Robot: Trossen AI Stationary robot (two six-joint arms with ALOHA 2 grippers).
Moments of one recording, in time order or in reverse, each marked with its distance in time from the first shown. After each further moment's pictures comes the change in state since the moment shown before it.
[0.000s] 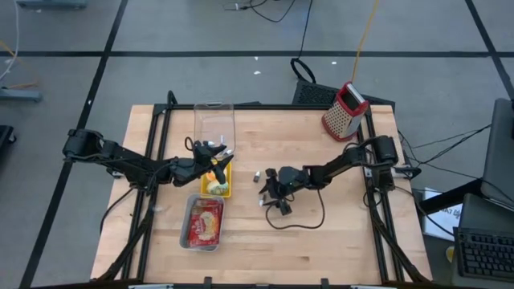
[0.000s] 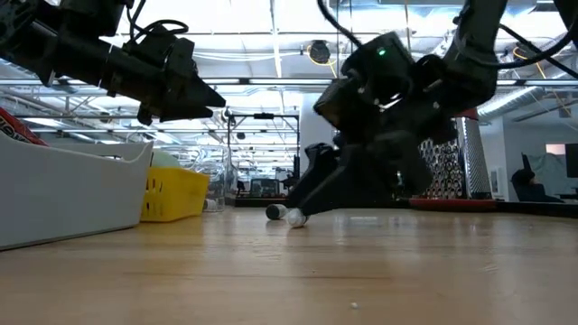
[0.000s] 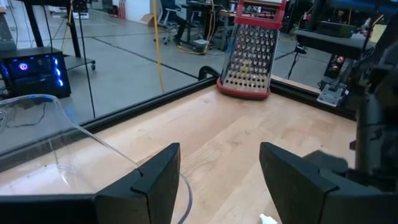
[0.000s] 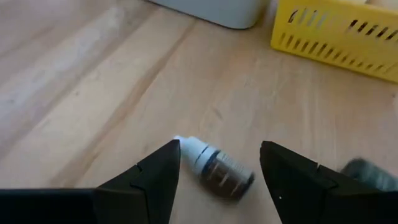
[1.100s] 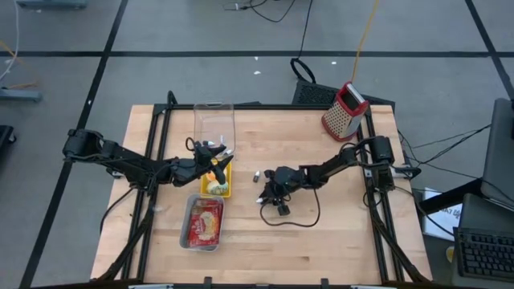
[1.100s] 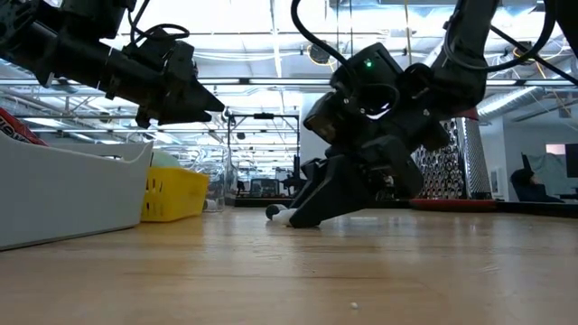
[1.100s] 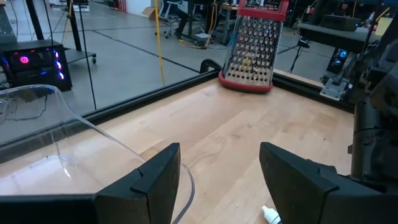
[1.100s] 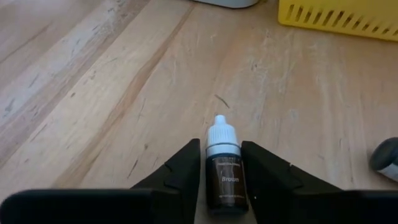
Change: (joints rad) left arm 0.000 0.000 0.000 -0.036 0.001 -0.029; right arm -0.008 0.068 0.046 -0.116 -0.020 0.080
